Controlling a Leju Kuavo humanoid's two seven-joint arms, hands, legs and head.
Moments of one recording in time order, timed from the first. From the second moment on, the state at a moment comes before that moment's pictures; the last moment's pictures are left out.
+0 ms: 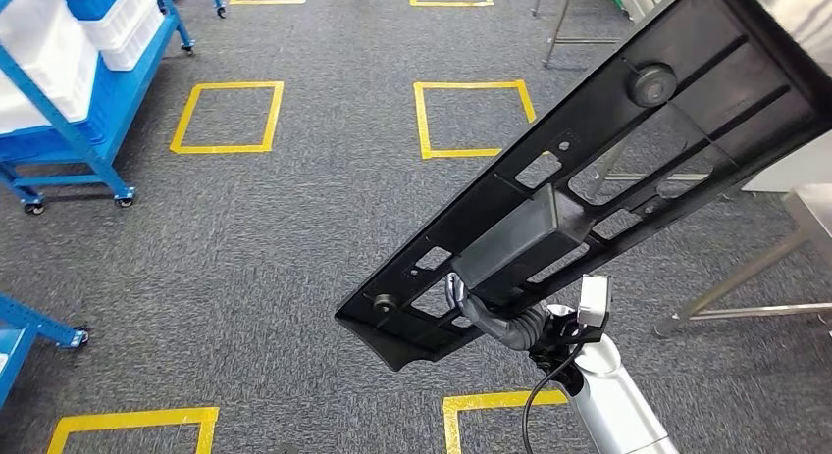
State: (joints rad) left arm -0.16 -0.21 0.94 -0.20 -1.24 0.03 -0.16; right arm -0.26 -0.15 0.27 -1.47 -0.22 0.75 -0.58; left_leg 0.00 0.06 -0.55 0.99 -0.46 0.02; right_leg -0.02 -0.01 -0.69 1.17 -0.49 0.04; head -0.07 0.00
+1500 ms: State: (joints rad) left arm -0.13 -0.20 0.95 -0.20 -1.20 0.03 -0.18; right arm -0.30 -0.06 0.25 -1.48 -0.22 0.77 -0.52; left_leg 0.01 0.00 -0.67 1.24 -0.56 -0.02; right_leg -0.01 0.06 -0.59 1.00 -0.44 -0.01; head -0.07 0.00
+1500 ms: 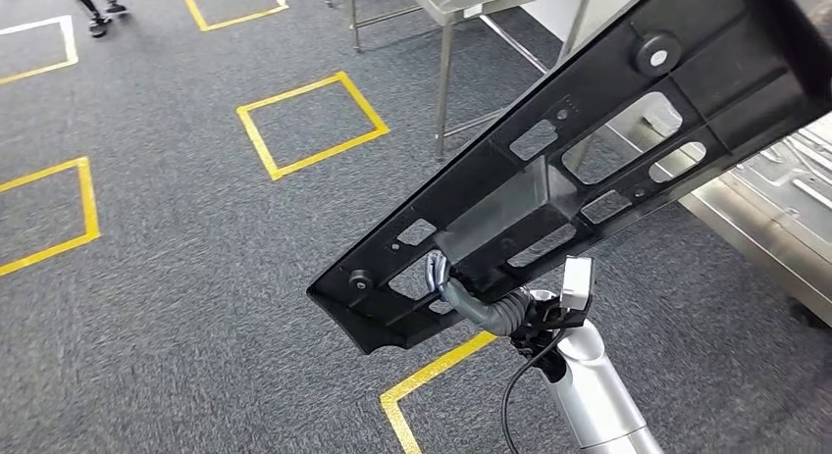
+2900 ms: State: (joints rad) left arm -0.10 -0.21 0.96 -0.20 -1.17 0.04 -0.18; right arm -0.30 -0.05 0.24 -1.47 -0.20 0.78 -0.53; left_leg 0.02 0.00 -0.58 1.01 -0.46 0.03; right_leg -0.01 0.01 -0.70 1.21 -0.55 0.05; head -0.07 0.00
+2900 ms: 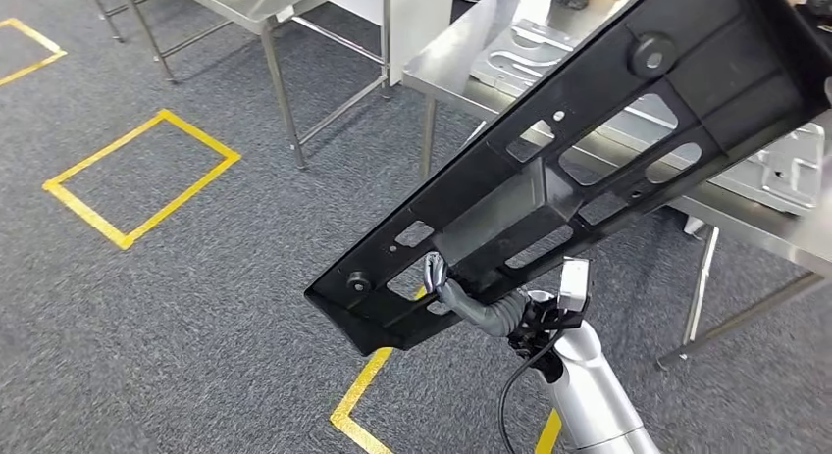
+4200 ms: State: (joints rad) left arm -0.14 -0.21 0.97 -0.20 -1.18 0.03 -0.16; right arm -0.18 -0.20 0.05 -1.50 -0.23 0.81 -0.59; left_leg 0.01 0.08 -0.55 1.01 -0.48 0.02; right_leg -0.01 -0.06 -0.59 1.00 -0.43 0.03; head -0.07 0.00
